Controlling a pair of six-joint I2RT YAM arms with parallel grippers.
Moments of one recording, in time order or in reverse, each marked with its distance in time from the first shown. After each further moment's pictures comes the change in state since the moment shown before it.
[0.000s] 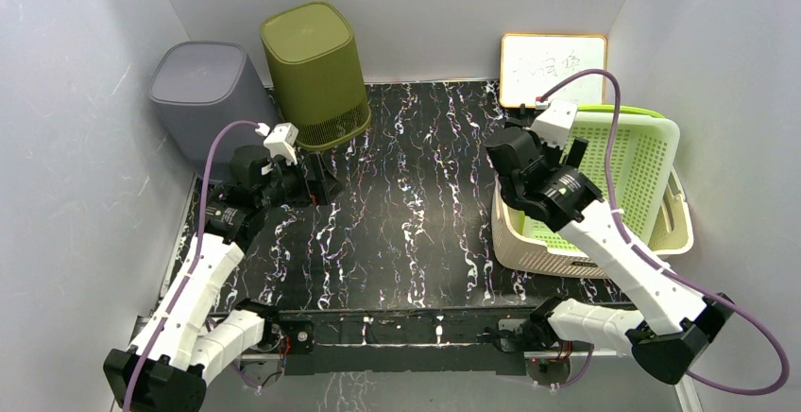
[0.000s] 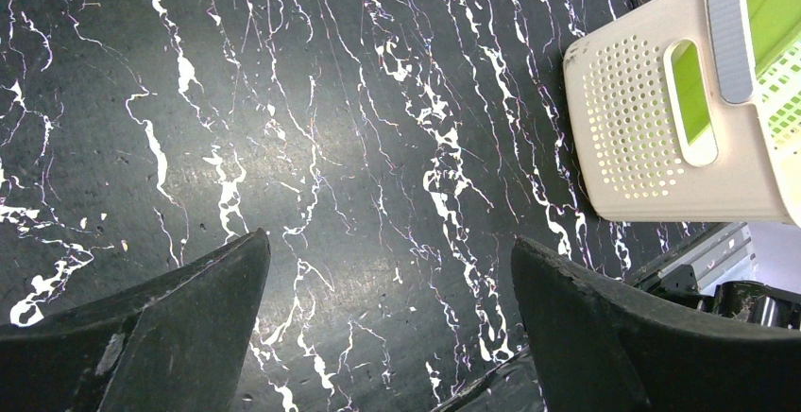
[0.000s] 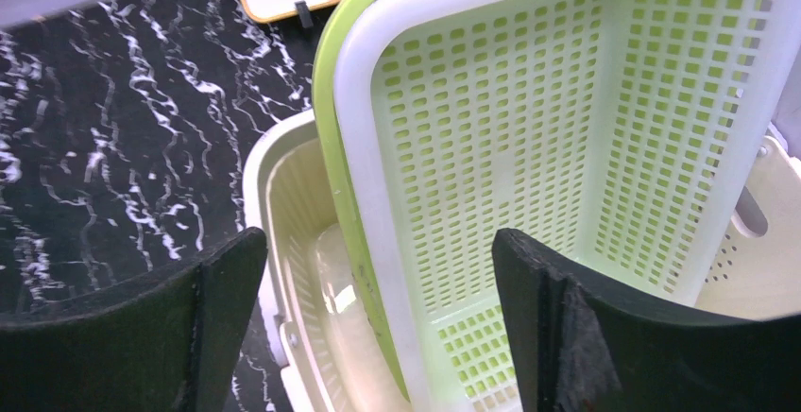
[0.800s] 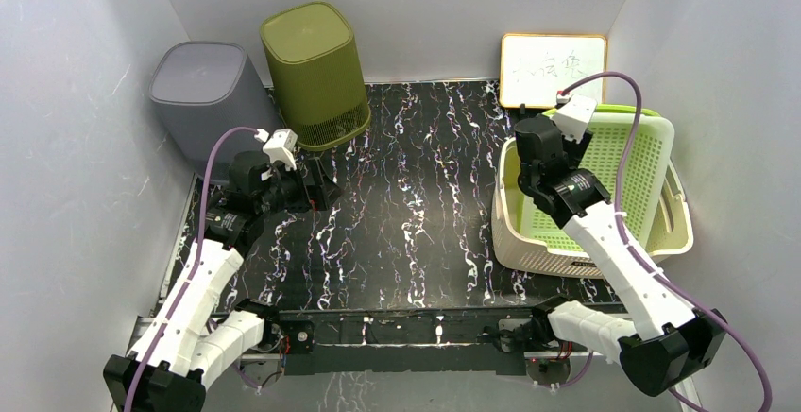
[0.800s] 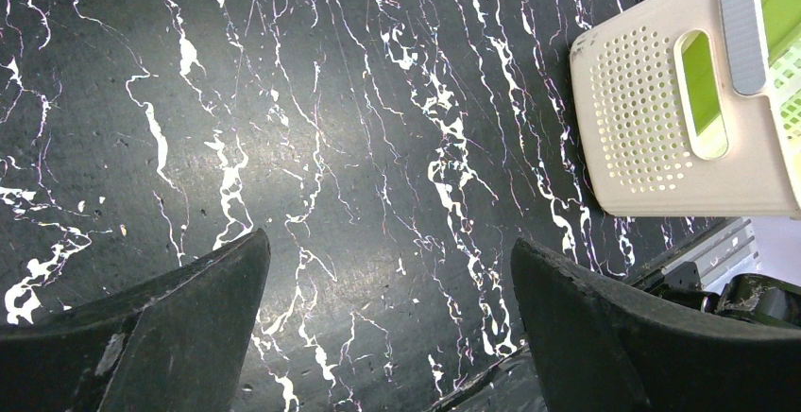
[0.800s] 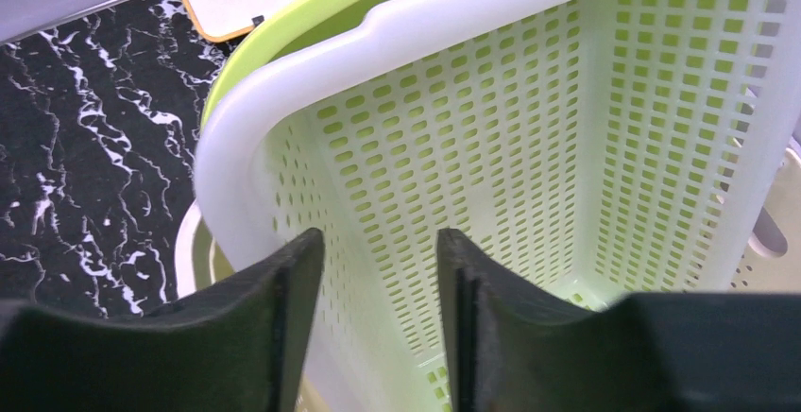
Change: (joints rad) left arm 0.000 -0.035 -0.042 -0.002 -0.004 -0.008; right arm -0.240 -0.010 -0.133 0.266 -0.152 -0.170
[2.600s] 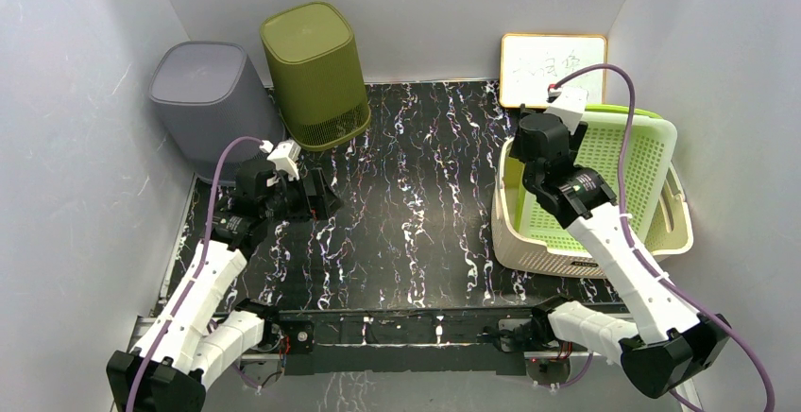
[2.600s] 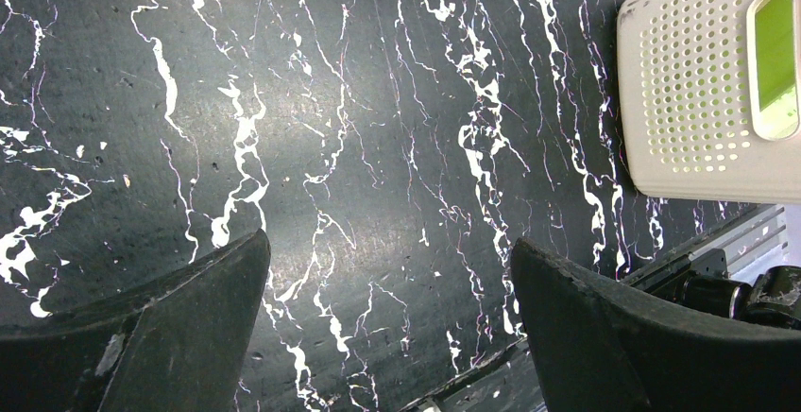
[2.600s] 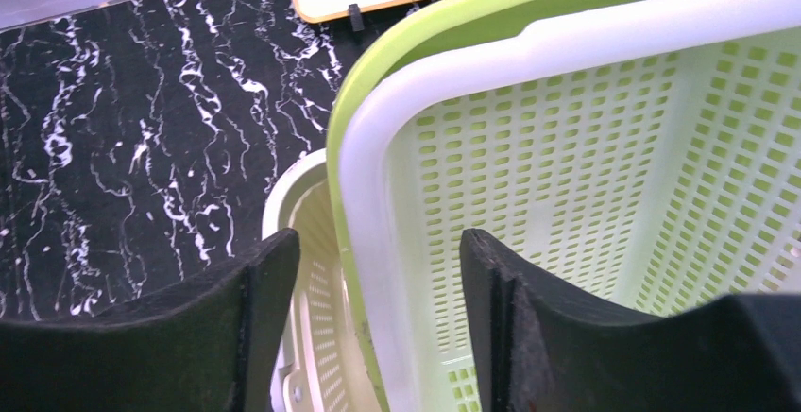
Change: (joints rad) left arm 0.000 0.000 -0.068 -0.032 -0.016 0.001; right arm 0.000 -0.014 0.051 0.011 -0.203 -0.081
